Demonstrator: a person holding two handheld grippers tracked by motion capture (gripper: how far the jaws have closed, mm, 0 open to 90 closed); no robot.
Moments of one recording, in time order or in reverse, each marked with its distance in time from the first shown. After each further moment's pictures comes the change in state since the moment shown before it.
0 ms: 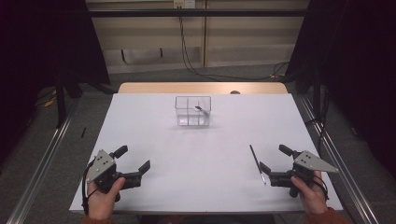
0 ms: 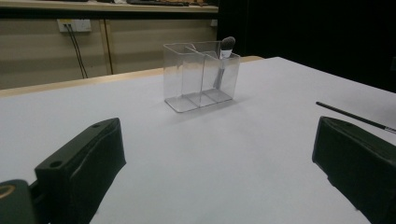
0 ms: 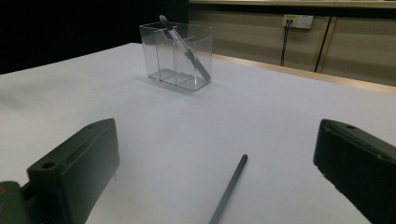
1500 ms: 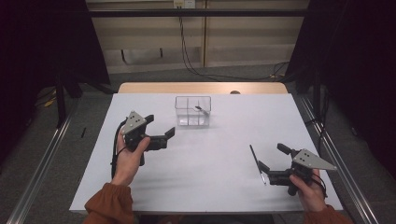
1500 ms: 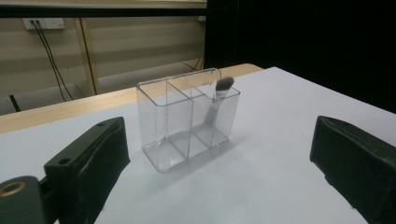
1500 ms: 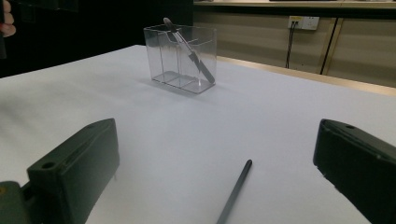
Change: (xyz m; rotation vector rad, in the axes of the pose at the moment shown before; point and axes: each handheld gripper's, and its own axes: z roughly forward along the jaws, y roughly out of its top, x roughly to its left) left arm 0.002 0.057 0.099 0.038 -0.062 0.002; right arm -0.001 0.001 0.005 -0.007 0.020 0.004
